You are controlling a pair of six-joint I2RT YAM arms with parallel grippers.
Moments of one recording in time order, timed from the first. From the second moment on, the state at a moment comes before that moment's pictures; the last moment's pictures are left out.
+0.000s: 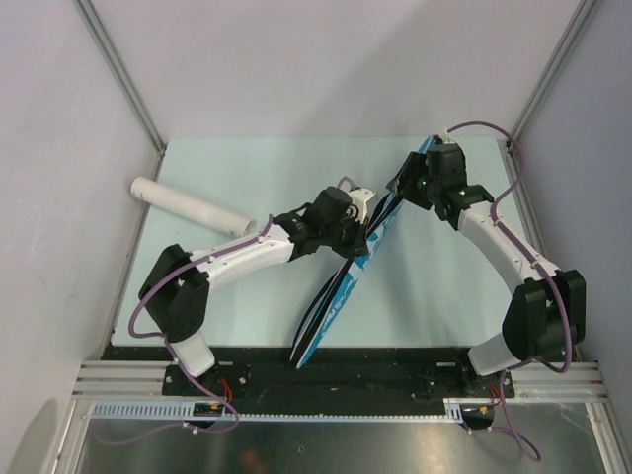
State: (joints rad) left arm -0.85 1.71 1.29 -0.27 0.22 -0.29; right arm 0.27 1.48 1.25 -0.35 -0.03 0.65
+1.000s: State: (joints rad) left arm -0.52 1.37 1.26 -0.18 0.32 -0.42; right arm 0.34 1.78 1.44 -0.16 -0.52 0.23
